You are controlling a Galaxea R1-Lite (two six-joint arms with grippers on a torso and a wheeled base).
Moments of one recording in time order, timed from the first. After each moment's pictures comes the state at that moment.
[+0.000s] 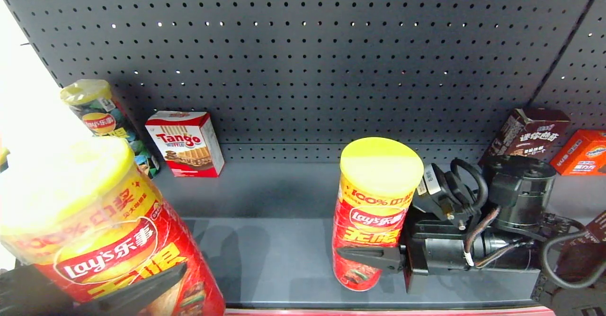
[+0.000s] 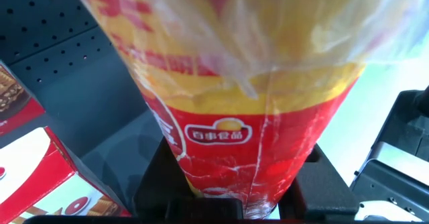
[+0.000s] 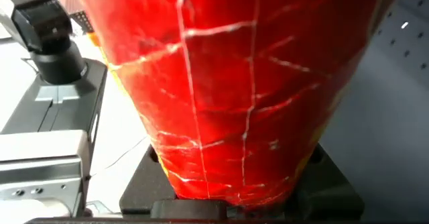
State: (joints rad) left arm -0.62 0.92 -0.41 -0.42 -0.22 0.07; right arm 0.65 1.70 -0.61 -0.96 0.74 -0.24
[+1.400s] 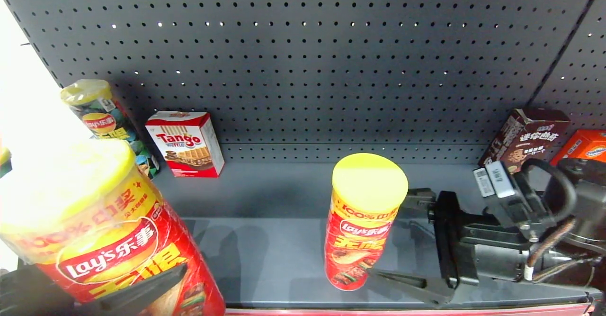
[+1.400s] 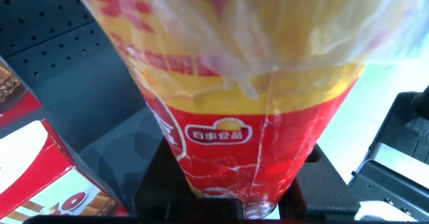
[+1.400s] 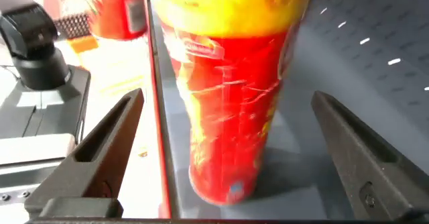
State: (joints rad) left arm -0.62 0.92 -0.41 -0.42 -0.22 0.05; right arm 0.61 1.53 -0.47 -1.02 0.69 -0.25
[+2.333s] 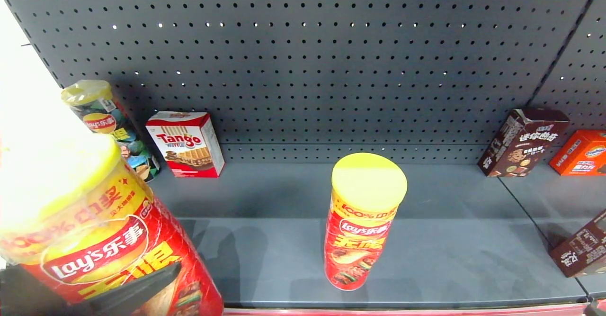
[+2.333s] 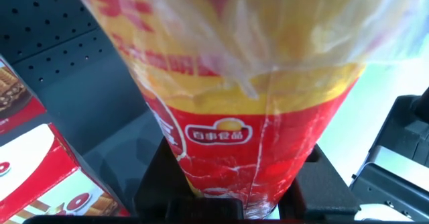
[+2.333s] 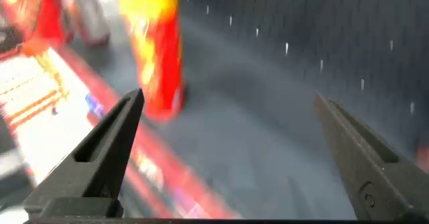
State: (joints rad) left arm -0.62 0.91 -0.41 -0.43 -0.22 0.05; right arm 0.52 0.62 -0.33 -0.32 0.22 -0.17
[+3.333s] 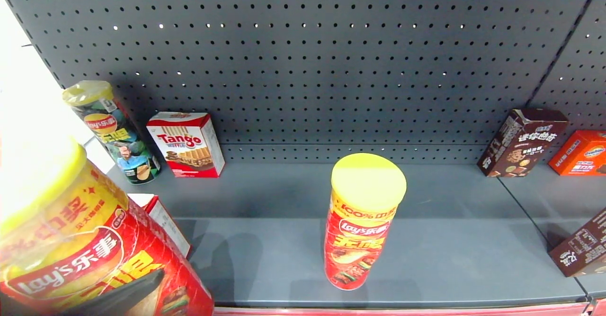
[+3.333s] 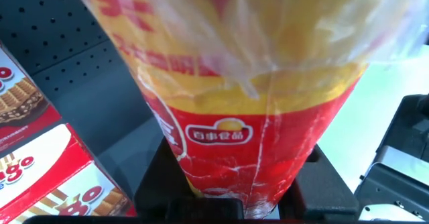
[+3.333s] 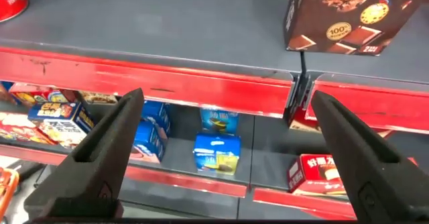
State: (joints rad) left arm -0.63 0.85 -0.40 -0.42 -0.20 0.09; right arm 0.20 0.10 0.00 0.00 -0.06 -0.01
